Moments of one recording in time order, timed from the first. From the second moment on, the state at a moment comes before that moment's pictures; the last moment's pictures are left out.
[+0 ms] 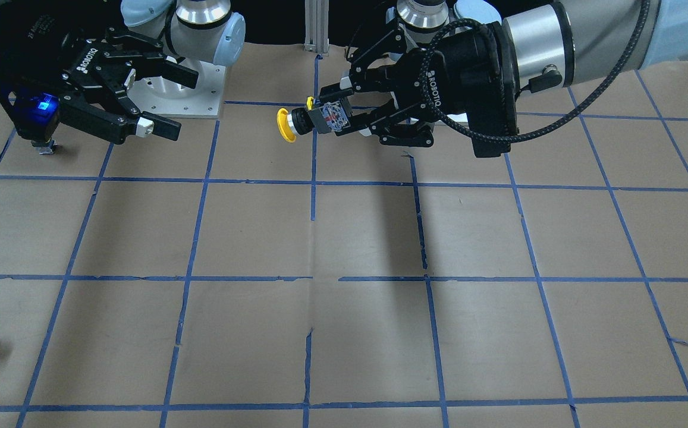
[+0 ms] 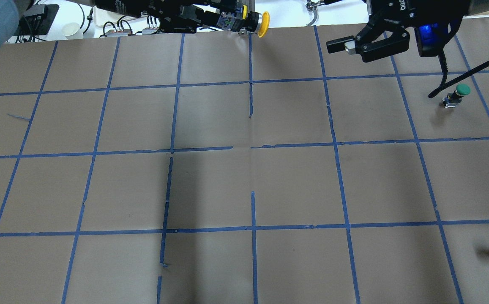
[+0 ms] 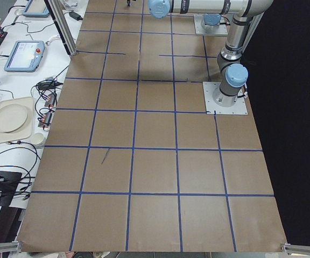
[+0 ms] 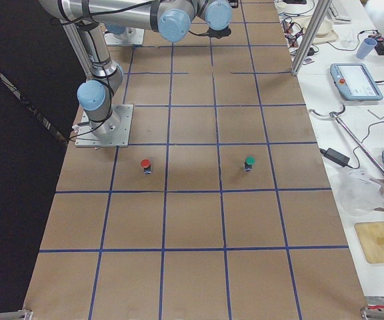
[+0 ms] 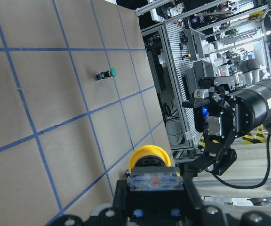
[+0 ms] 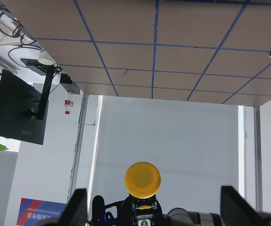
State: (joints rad) left arm -1.52 -1.69 -1.44 -1.72 0.37 0.33; right arm 1.30 -1.55 1.53 -1.11 -0.38 0.99
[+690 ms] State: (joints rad) left arm -1.56 -1.69 -1.46 -1.48 0.27 -0.03; right arm 1.36 -1.55 1.55 -1.10 -0.20 1.03
